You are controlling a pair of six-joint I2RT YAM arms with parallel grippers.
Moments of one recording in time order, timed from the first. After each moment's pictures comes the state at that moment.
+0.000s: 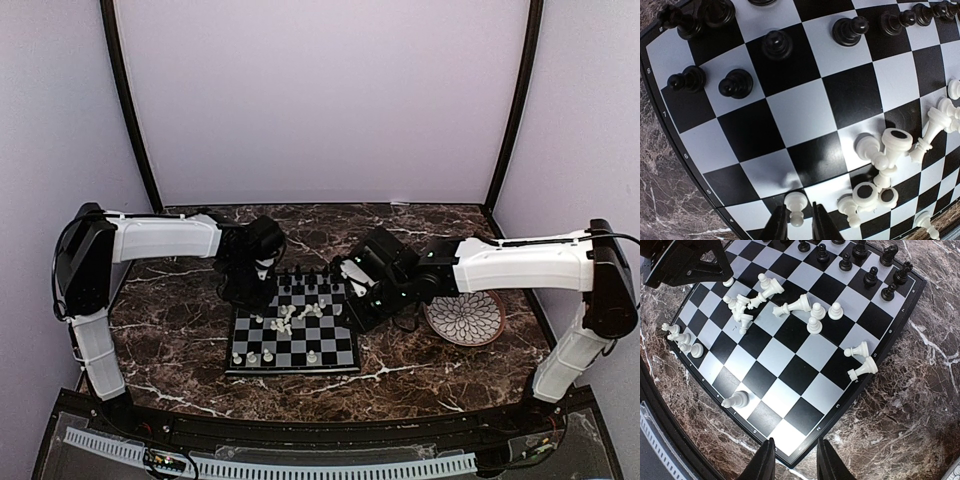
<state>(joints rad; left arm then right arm) -0.73 1.88 1.37 -0.91 -0.01 -0.48 1.03 1.63 1.17 -0.55 0.00 0.35</state>
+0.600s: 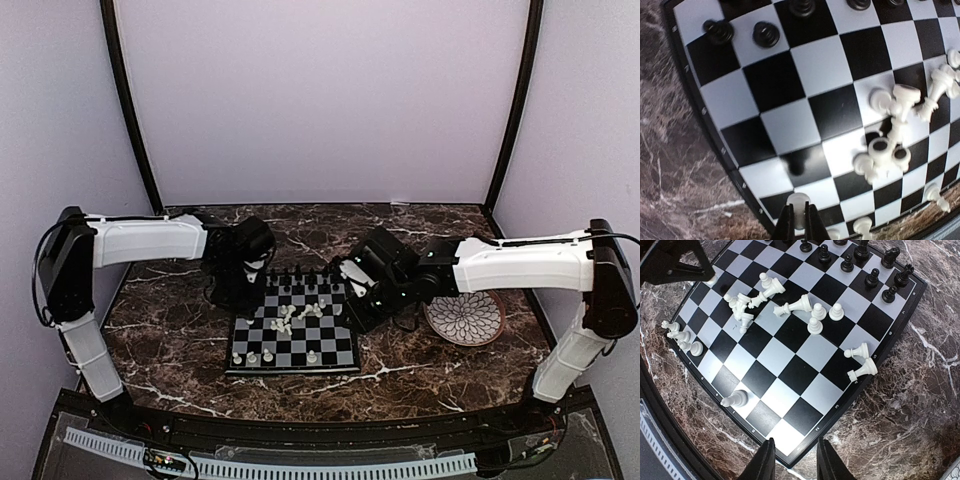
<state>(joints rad) -0.73 1.81 1.32 -0.95 -0.01 -0.48 1.03 1.63 1.17 -0.55 0.00 0.33</state>
